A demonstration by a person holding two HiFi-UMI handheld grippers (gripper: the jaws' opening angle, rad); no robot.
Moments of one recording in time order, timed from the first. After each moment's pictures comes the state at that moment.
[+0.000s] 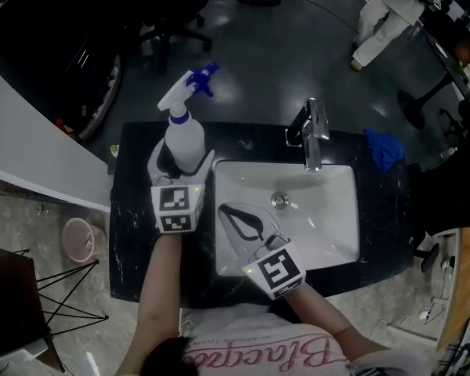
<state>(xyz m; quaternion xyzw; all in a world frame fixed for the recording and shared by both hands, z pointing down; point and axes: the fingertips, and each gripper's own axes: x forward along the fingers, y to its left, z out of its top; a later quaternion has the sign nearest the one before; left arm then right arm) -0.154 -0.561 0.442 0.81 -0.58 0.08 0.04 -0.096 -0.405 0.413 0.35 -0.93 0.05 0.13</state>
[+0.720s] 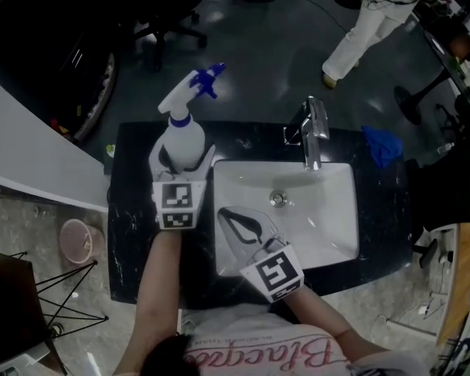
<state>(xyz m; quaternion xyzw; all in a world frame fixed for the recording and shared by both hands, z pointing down) -0.145 -0.571 0.437 0.82 -0.56 0.09 0.01 -0.097 -0.401 0.426 0.36 -0.92 0.07 0.15</state>
